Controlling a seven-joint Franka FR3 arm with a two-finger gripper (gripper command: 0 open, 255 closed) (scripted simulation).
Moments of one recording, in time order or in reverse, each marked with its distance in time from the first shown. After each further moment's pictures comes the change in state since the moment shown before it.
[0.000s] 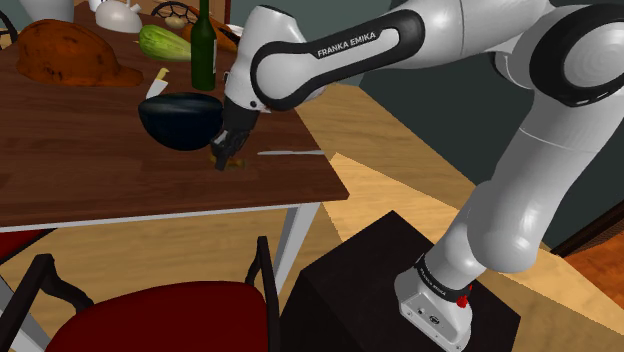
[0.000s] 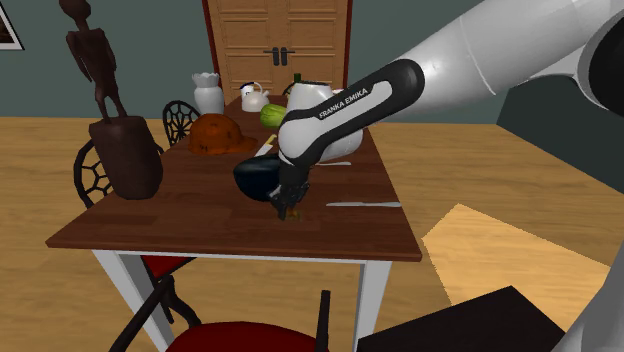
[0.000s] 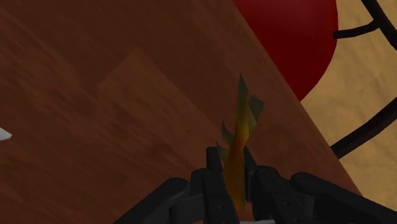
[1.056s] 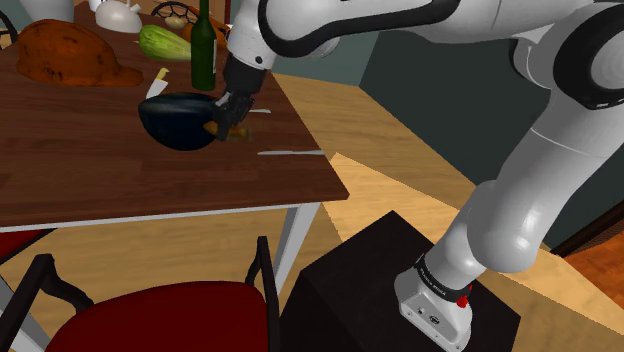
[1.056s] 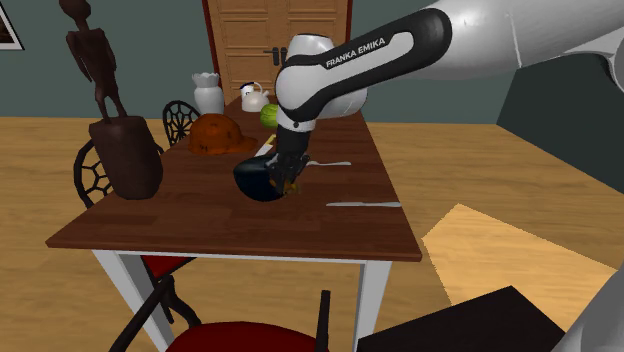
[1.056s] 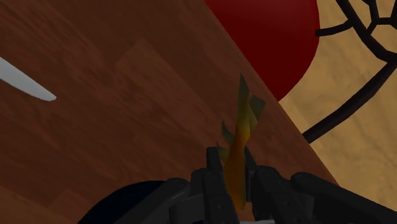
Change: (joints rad) arm -0.008 -0.080 -0.001 0.121 0.007 -0.198 0.016
